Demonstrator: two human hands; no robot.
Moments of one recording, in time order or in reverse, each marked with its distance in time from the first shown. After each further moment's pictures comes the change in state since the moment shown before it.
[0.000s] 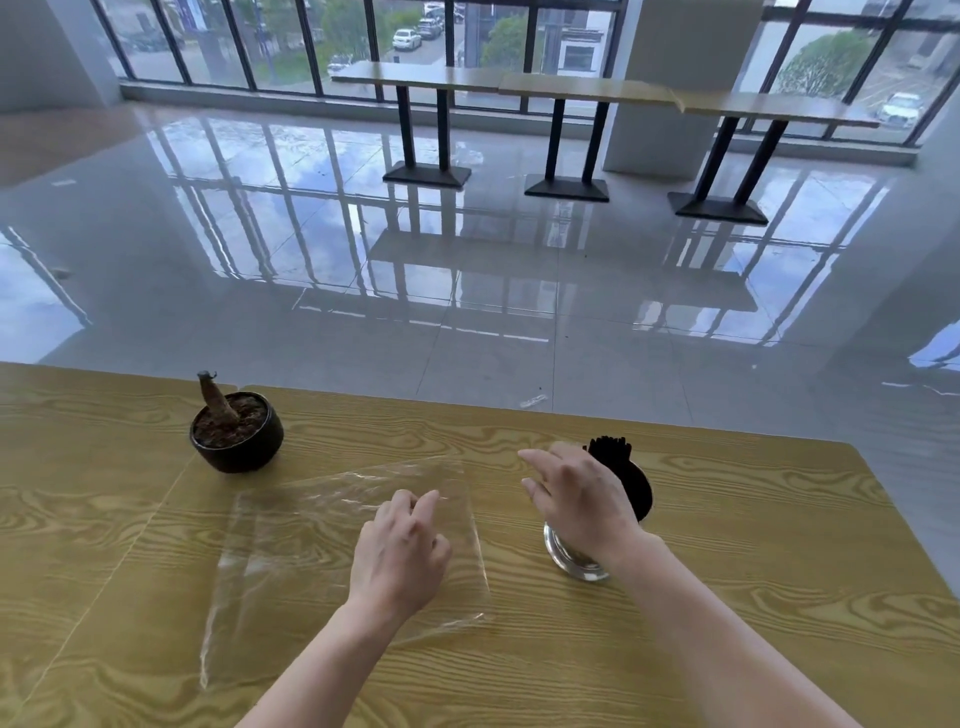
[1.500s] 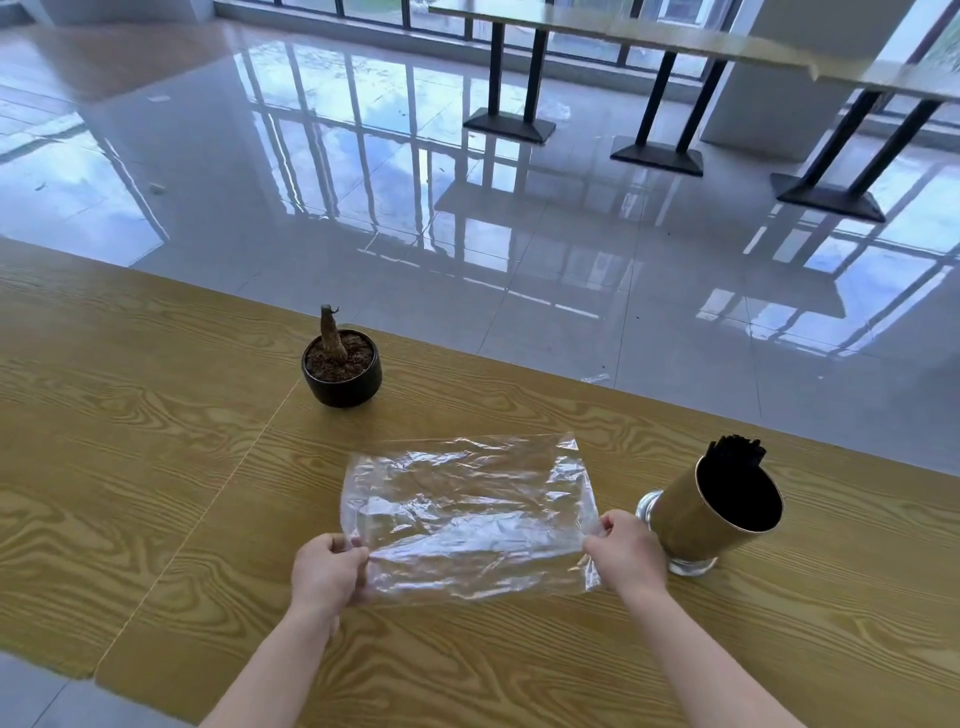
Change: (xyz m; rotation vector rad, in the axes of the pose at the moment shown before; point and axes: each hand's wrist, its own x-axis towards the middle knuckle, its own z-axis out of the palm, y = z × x) left_hand -0.067 -0.197 0.027 -1.030 0.085 -1.041; right_hand -0.030 -0.056 0.102 0.208 -0.317 0.717
